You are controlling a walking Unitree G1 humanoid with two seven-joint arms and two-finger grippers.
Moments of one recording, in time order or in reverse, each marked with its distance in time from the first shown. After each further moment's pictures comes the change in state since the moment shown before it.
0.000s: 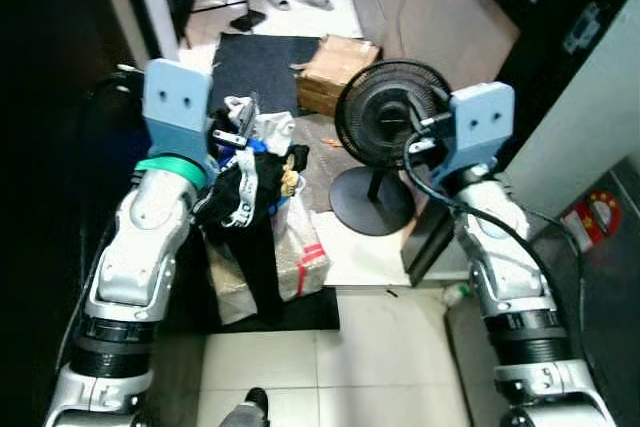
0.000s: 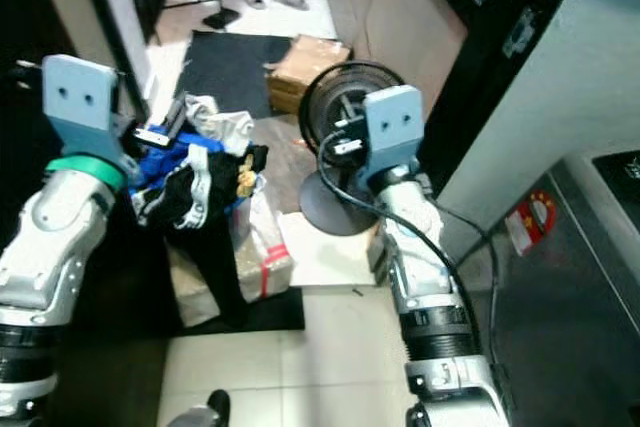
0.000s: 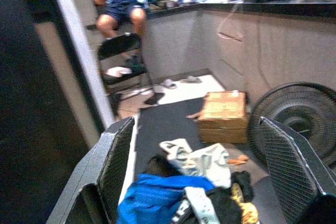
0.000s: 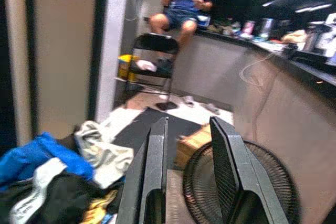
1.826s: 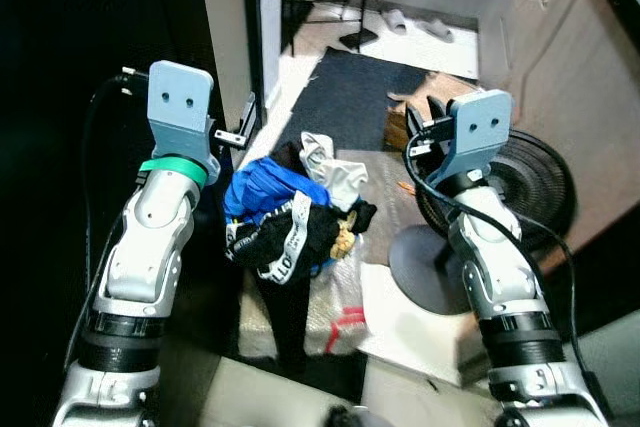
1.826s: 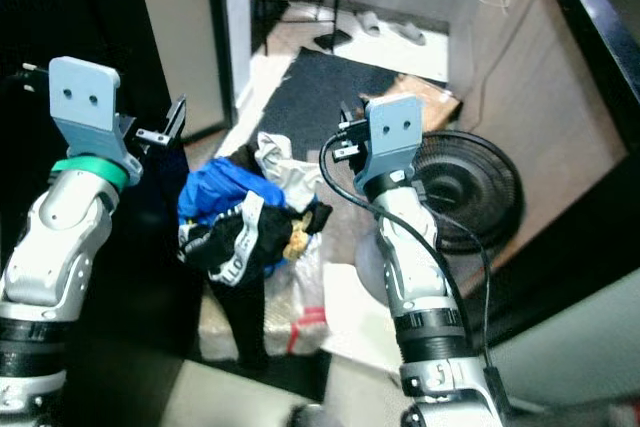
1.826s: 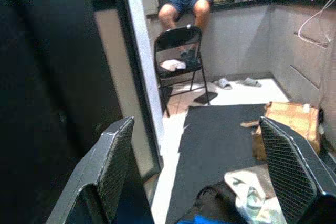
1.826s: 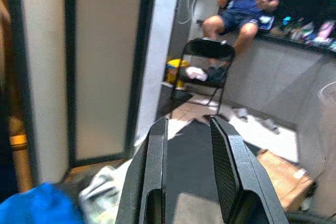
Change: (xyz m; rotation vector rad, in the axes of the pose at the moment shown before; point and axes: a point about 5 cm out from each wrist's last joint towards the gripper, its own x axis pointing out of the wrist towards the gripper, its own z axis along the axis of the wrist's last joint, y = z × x) left arm 0.006 -0.007 -0.003 0.002 -0.005 -0.001; right arm -0.001 -0.007 -0.008 0.049 0.028 -0.052
